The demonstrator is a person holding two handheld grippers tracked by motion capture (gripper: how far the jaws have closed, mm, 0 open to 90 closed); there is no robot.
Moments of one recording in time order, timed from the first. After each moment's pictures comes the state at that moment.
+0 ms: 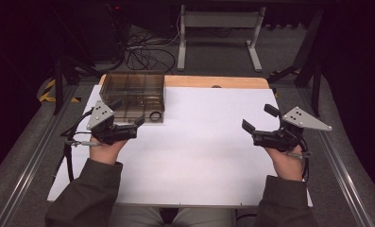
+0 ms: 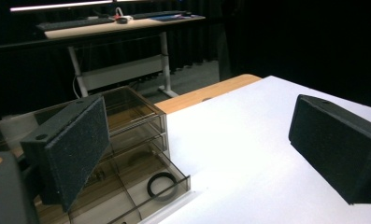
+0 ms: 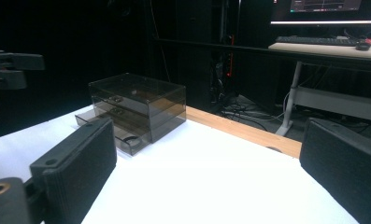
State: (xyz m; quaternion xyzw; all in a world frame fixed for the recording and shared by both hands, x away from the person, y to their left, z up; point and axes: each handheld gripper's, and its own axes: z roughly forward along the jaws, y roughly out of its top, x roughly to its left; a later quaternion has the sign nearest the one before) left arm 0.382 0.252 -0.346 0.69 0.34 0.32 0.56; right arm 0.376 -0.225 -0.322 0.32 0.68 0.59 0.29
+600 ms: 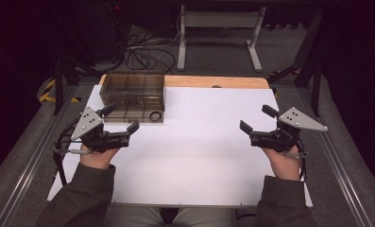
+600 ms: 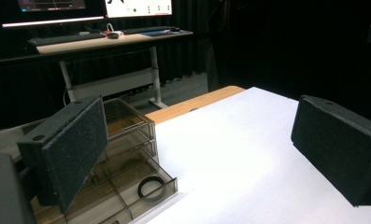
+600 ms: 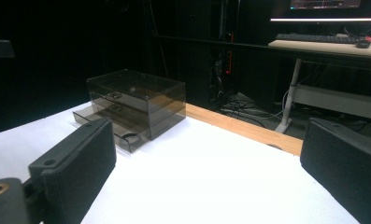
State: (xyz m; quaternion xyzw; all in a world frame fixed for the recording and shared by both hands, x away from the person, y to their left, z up) left arm 0.355 0.266 -0.339 0.67 0.32 0.31 0.59; right arm 0.378 -0.220 -0.327 0.33 0.68 0.59 0.29
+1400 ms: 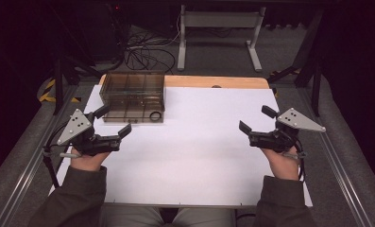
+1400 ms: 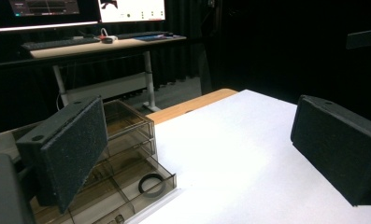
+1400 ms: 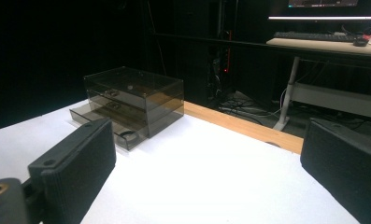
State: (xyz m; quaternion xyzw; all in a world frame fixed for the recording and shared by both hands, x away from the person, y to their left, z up) left arm 0.345 0.283 -0.338 0.68 0.31 0.30 0.60; right arm 0.378 -0.218 -0.330 0.33 0.68 0.59 0.29
